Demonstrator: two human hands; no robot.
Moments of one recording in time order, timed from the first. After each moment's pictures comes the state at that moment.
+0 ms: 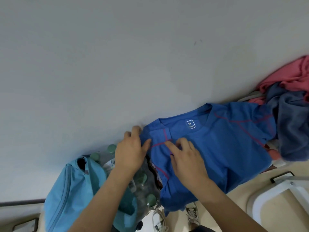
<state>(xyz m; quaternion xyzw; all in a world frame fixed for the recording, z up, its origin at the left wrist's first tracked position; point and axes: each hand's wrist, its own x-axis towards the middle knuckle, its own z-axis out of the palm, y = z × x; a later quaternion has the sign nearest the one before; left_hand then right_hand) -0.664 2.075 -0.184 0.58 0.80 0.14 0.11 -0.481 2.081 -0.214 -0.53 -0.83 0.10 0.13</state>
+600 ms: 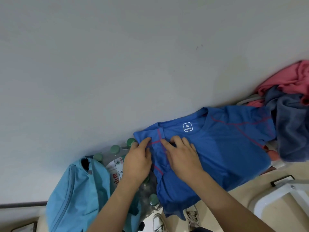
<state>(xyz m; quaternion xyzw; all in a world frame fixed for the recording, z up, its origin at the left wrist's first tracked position) -0.651 2.049 -0.191 0.55 0.79 0.18 0.22 -0.498 2.093 -0.210 -0.50 -0.85 0.11 0.07</state>
